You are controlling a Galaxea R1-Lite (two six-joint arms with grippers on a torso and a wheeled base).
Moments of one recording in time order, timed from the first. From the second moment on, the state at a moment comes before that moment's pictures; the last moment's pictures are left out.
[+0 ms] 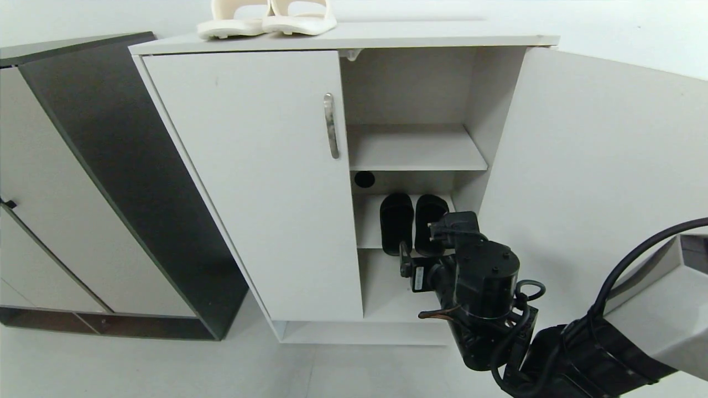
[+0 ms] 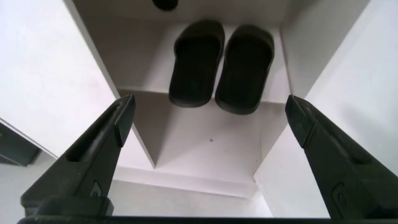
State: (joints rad) left arm 0.00 0.00 0.00 0.00 0.01 0.01; right arm 0.86 2.05 -0.82 -1.19 -0.74 0.07
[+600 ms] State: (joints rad) left arm 0.00 0.00 0.00 0.00 0.01 0.02; right arm 0.86 2.05 -0.79 -1.21 -0.73 0.05
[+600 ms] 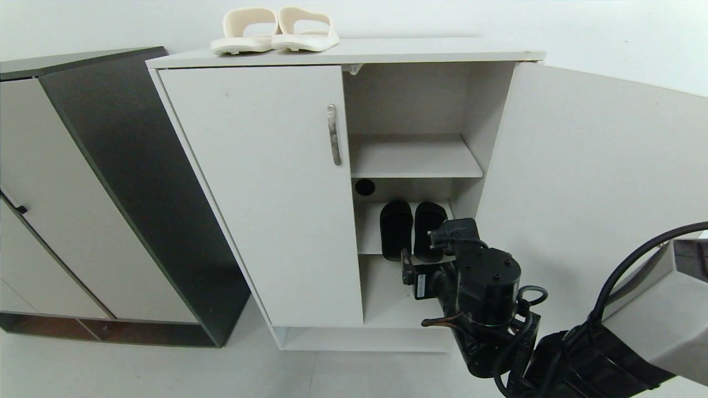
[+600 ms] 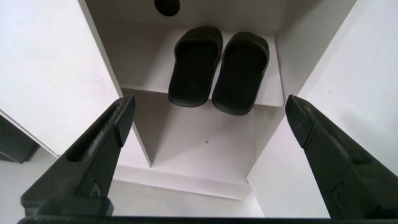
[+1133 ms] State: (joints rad) left arm 0.00 0.00 0.00 0.00 0.01 0.02; right arm 0.86 2.05 -0.76 -1.26 -0.71 0.01
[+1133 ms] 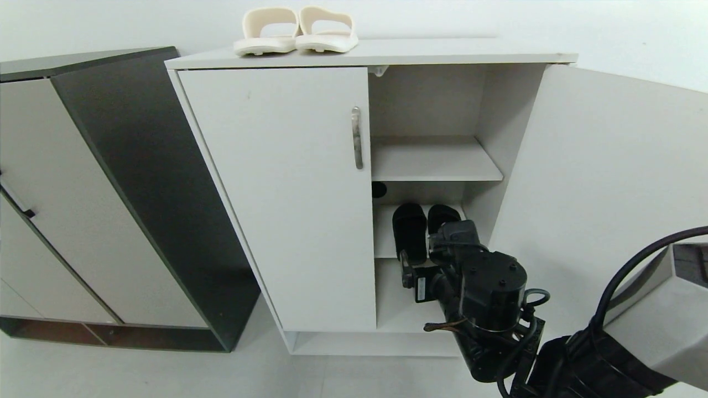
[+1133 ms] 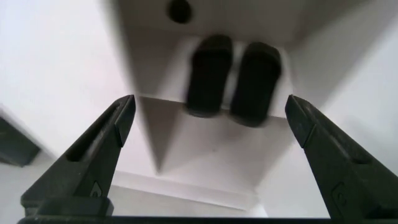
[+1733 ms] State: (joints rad) left arm 0.00 0.00 0.00 0.00 0.01 0.01; right arm 0.85 2.05 -0.73 -1.29 -0.69 -0.01
